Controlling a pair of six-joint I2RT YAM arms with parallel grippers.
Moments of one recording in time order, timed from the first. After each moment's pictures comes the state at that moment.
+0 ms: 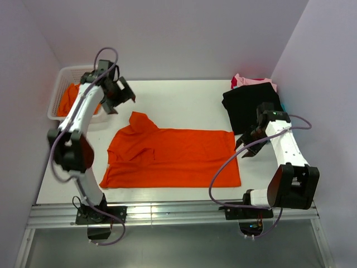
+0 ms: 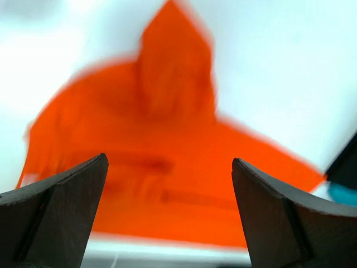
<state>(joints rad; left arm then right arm) -0.16 1.72 1.73 -1.09 0.01 -0.73 -0.13 1.33 1.04 -1.19 -0.17 0.72</state>
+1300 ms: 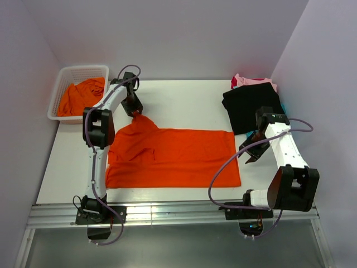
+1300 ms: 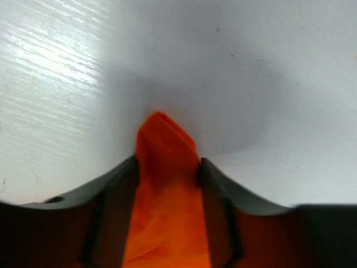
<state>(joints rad) -0.20 2.42 2.13 -0.96 -0.06 -0.70 -0.13 1.32 1.03 -1.25 -0.06 0.72</state>
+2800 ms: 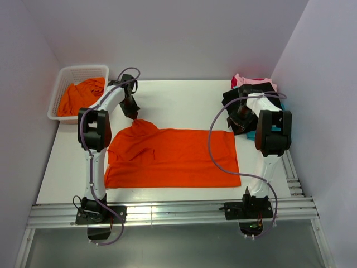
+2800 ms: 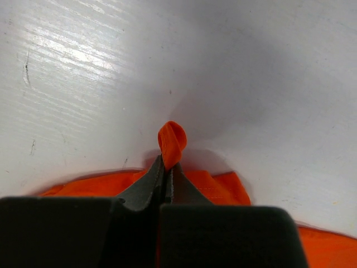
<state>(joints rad) -0.20 2.31 1.97 -0.97 -0.05 -0.65 -0.04 2.04 1.52 -0.90 0.04 0.74</state>
